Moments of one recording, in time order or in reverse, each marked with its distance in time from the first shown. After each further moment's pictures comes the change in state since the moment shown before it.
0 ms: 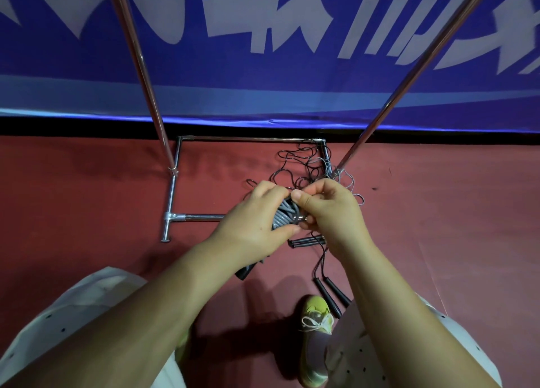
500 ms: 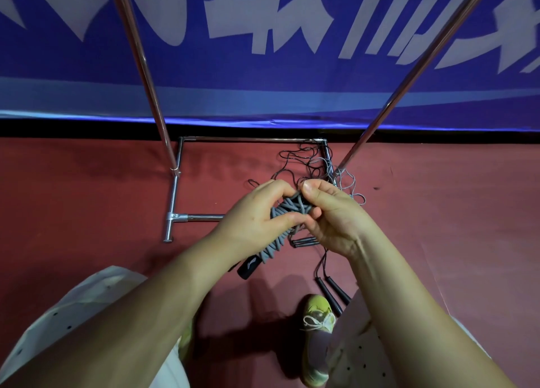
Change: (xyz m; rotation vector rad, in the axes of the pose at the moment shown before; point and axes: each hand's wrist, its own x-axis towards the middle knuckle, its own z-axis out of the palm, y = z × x) left_hand 0.004 -0.003 0.000 -0.295 0.078 0.086; right_hand -0.005 -0.015 -0.004 0.414 -0.178 0.319
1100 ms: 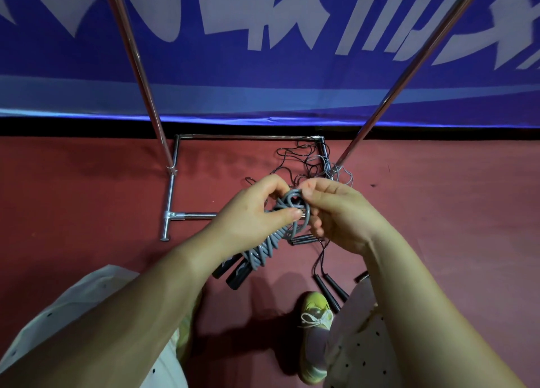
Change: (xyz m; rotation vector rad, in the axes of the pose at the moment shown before) left_hand 0.001 0.001 -0.003 -0.177 -0.065 -0.133; right_hand -0.005 -0.008 -0.016 -0.262 -0.185 -0.087
